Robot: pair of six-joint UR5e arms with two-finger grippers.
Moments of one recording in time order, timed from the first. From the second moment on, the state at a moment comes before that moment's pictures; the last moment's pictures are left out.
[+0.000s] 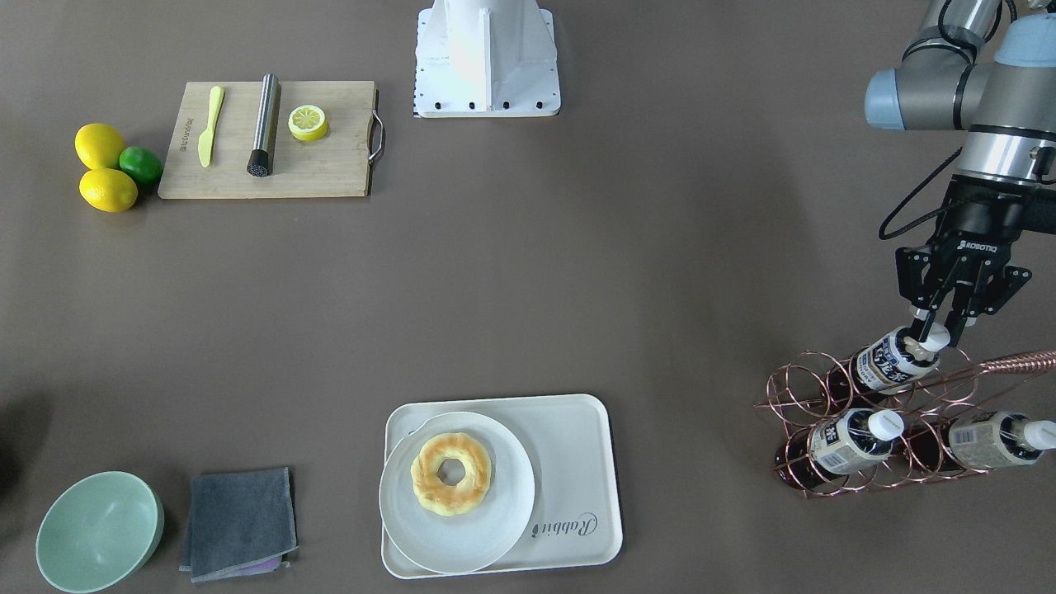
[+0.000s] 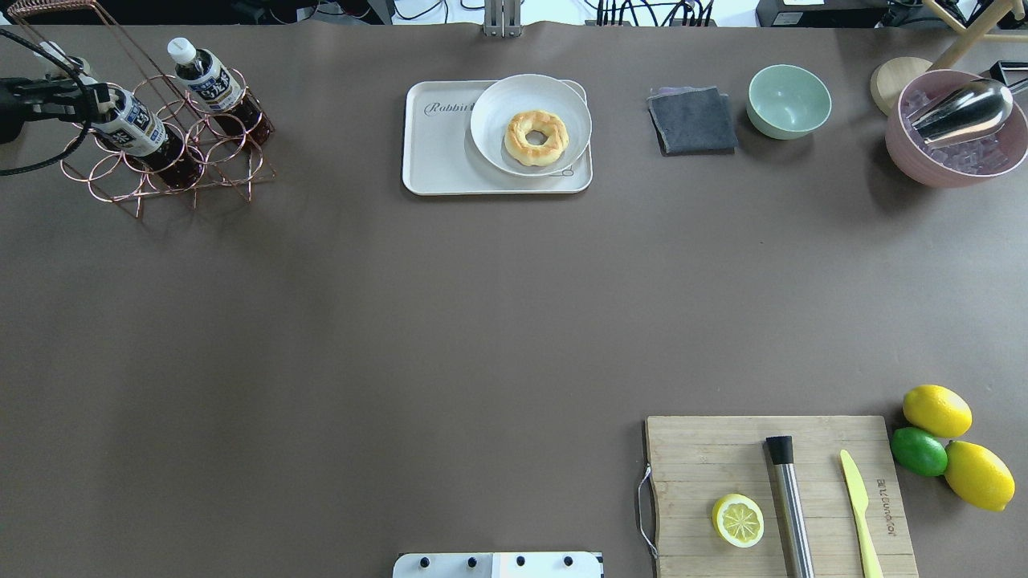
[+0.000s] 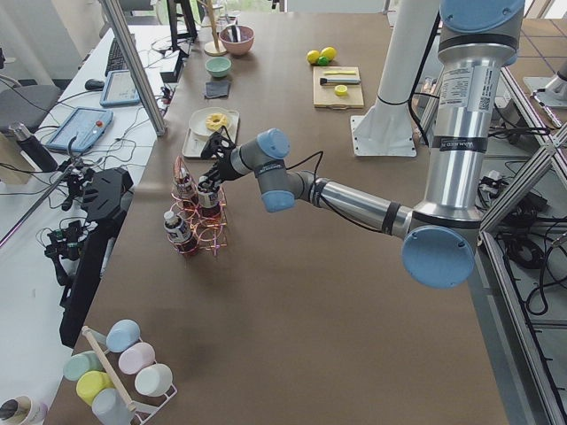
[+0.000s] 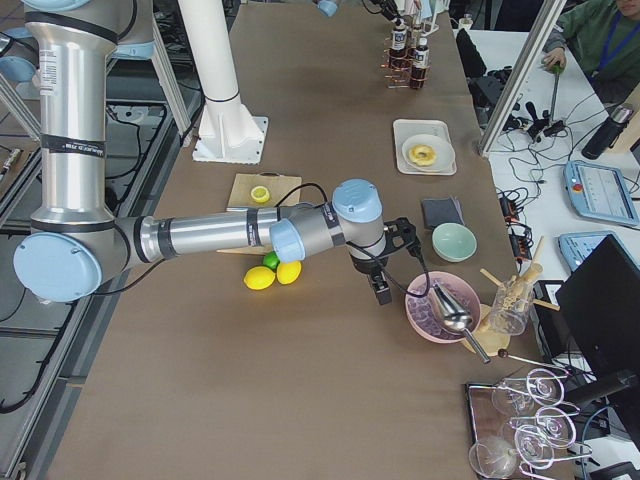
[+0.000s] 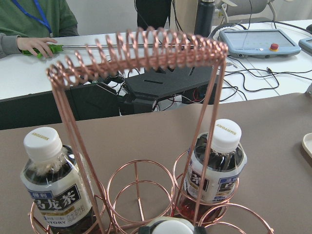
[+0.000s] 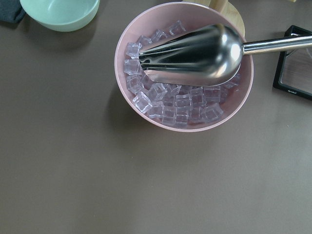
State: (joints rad) left arm -1.05 -1.65 -1.74 -2.54 -1.71 -0.82; right arm 1.49 -1.64 1.79 -1.31 2.29 0.01
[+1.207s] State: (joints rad) left arm -1.15 -1.85 -2.10 -1.95 -1.90 -0.80; right arm 1.49 -1.64 1.81 -1.31 2.29 0.01
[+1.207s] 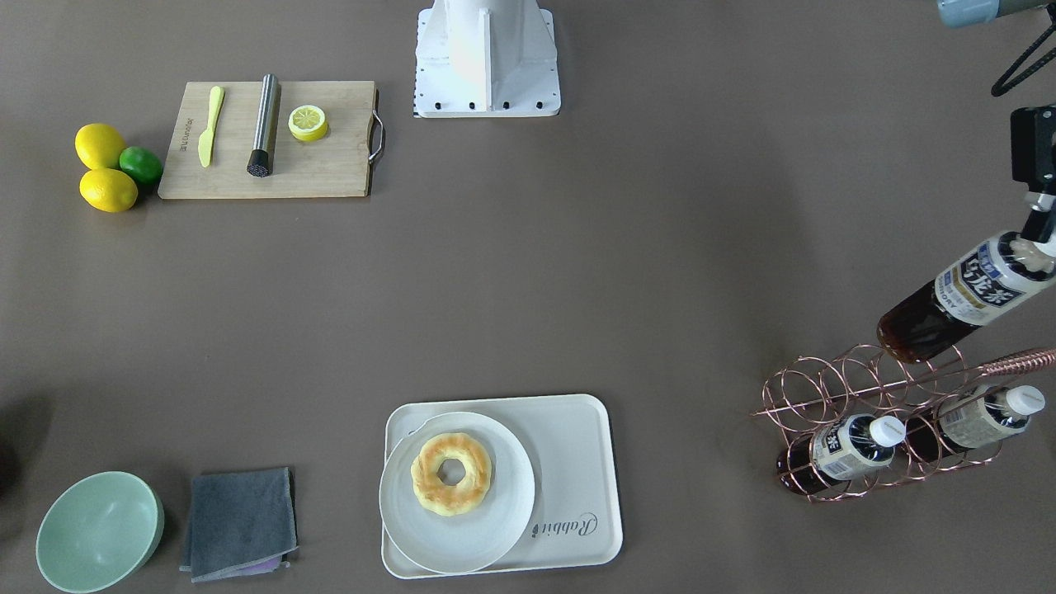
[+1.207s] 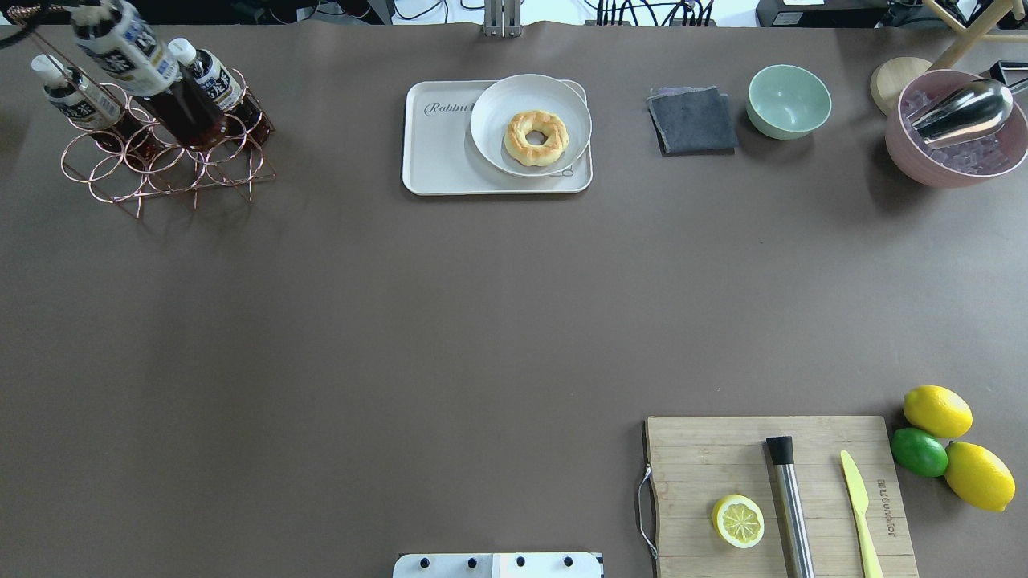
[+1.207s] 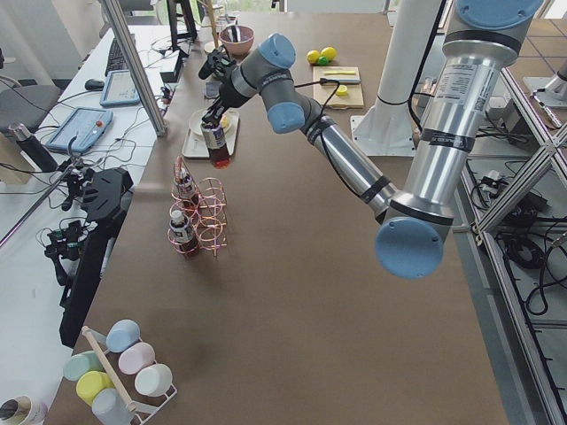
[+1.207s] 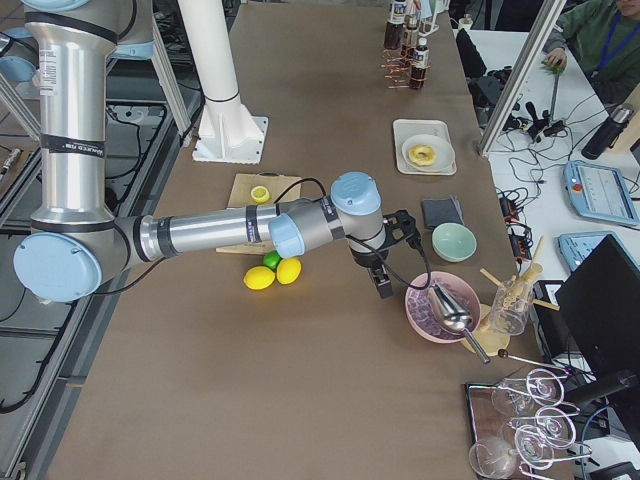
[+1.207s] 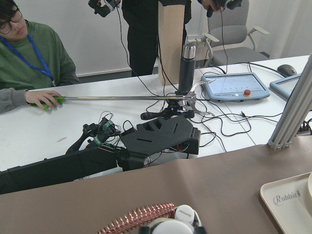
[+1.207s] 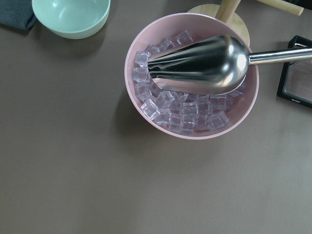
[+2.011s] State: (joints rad) left arm -0.62 -2.25 -1.98 -1.61 -1.51 -0.95; right arm 1.33 -1.47 1.84 -1.31 2.30 0.04
